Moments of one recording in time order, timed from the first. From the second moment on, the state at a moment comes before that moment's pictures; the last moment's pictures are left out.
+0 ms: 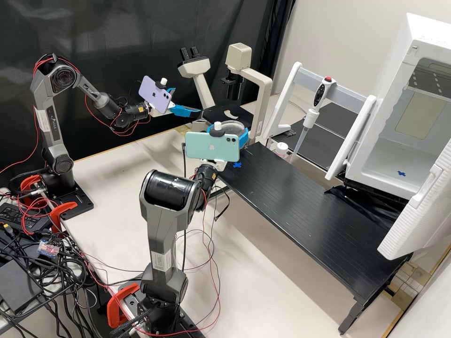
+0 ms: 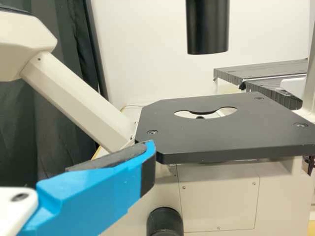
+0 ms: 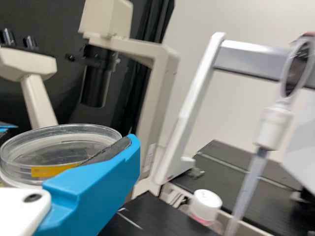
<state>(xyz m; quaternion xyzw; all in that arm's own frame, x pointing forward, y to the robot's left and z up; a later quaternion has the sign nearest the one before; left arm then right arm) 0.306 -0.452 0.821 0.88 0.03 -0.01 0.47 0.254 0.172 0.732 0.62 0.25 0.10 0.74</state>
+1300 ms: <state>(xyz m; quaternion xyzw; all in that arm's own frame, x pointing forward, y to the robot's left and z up) 0.306 -0.452 0.822 0.88 0.02 0.00 0.47 0.344 0.253 0.633 0.60 0.24 0.01 0.76</state>
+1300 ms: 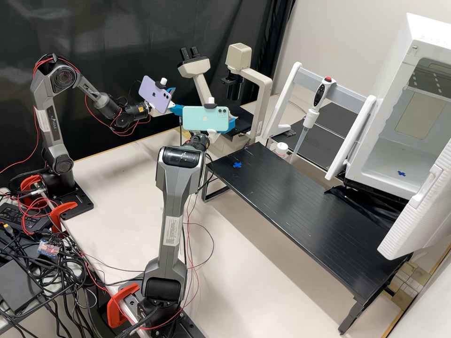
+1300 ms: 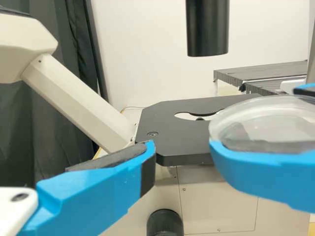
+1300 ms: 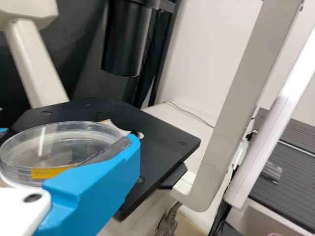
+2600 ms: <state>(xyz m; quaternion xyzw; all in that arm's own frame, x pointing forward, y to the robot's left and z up) 0.306 -0.452 0.822 0.88 0.02 0.00 0.47 0.414 0.289 0.611 0.60 0.24 -0.10 0.76</state>
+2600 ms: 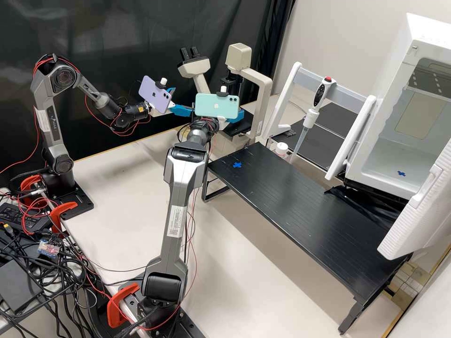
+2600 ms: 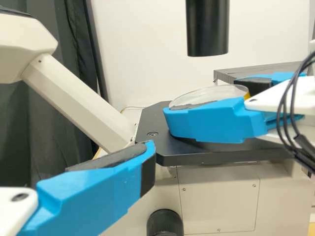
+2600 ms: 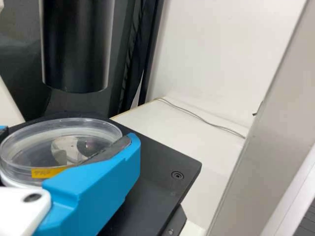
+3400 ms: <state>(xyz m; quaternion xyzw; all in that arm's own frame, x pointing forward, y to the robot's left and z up) 0.306 -0.452 0.822 0.88 0.02 0.00 0.47 0.396 0.262 0.617 0.63 0.27 -0.10 0.72</state>
